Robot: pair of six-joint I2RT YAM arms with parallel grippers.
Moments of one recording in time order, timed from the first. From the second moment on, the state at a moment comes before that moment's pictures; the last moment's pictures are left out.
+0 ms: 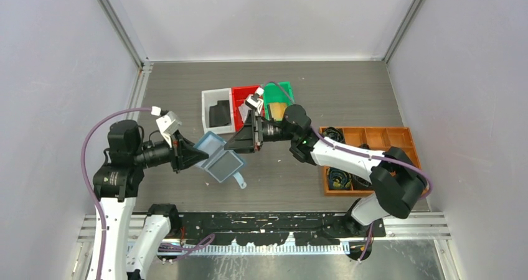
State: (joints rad) left arm -0.02 0.66 0.99 -0.85 1.04 0.12; right arm 0.83 1.49 0.91 0.75 -0.86 1.35
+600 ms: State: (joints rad) left arm -0.29 0.92 0.65 -0.62 0.32 0.90; right arm 0.74 1.14 0.81 -0.04 -0.40 1.02
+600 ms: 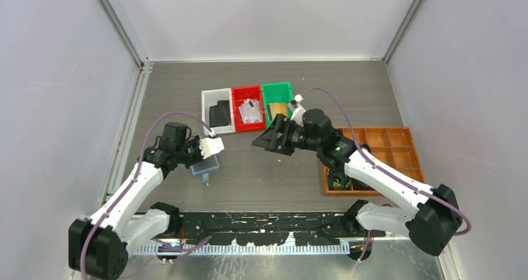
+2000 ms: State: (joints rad) left arm -0.09 1.03 0.69 -0.71 0.37 0.76; right arm 0.62 0.99 0.96 -0.51 0.15 0.74
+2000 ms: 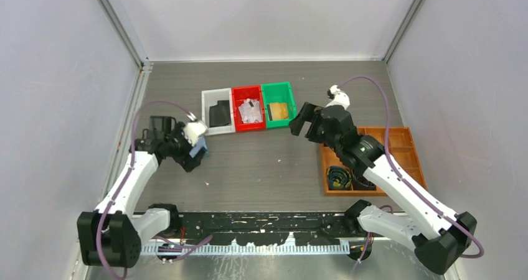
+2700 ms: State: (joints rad) left arm 0.26 1.18 0.33 0.25 0.32 0.04; right arm 0.18 0.92 0.36 0.24 0.98 0.30
